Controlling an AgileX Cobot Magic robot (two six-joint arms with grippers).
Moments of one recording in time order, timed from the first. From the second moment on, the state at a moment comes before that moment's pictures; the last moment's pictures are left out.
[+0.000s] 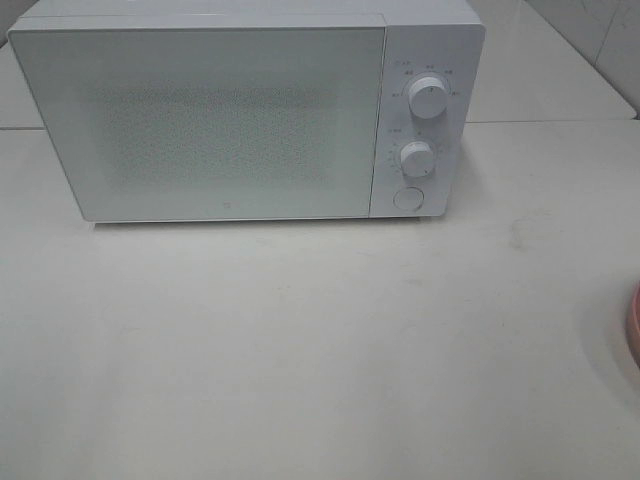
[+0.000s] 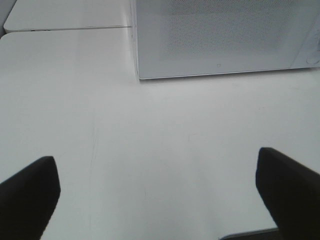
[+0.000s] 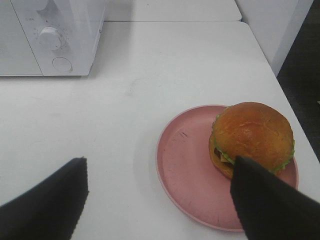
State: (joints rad) left arm 0.08 0.00 -0.52 -0.24 1.08 0.17; right arm 0.11 0.00 -0.50 -0.08 1.00 0.12
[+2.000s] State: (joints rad) left arm 0.08 0.00 -0.52 -0.24 1.08 0.17; right arm 0.11 0.56 -0.54 -0.06 0.51 0.12
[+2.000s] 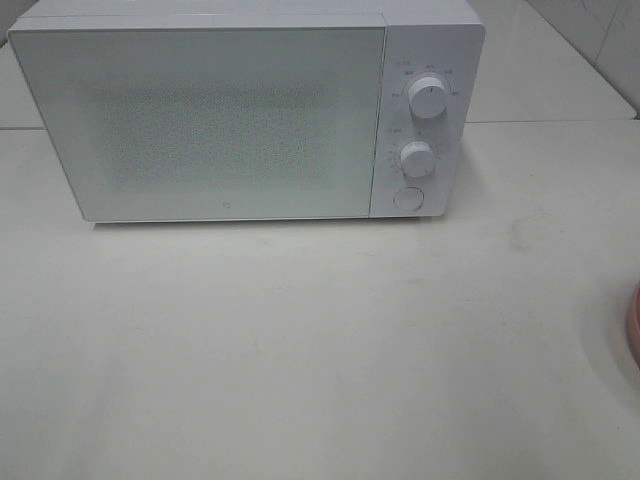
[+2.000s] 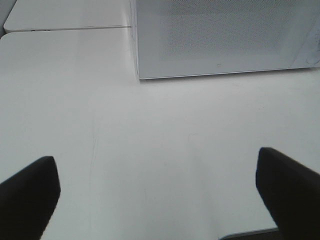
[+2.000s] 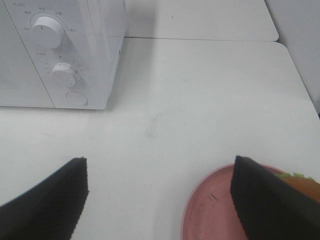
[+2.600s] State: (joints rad) left arm 0.08 0.00 -0.52 -0.24 1.08 0.17; right arm 0.11 0.84 -0.54 -0.03 0.25 0.12
